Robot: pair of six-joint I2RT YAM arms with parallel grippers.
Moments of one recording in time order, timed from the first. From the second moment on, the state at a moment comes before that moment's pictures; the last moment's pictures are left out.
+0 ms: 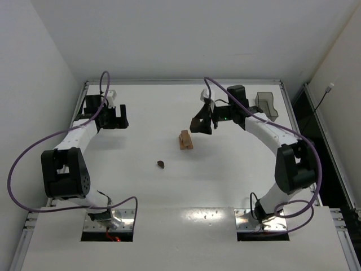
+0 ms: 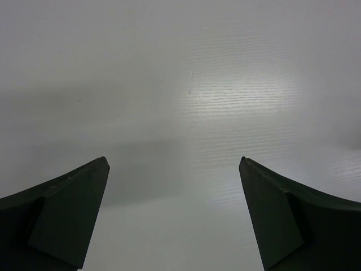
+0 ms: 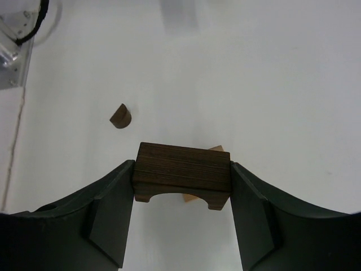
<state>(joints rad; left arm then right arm) 0.12 1.53 1.07 -0.33 0.22 0.04 0.30 1.64 1.17 -0.18 -1.02 -0.52</state>
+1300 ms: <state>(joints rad) 0.12 1.65 1.15 -0.37 0.21 0.02 0.26 2.09 1.58 -0.77 -1.42 -1.30</state>
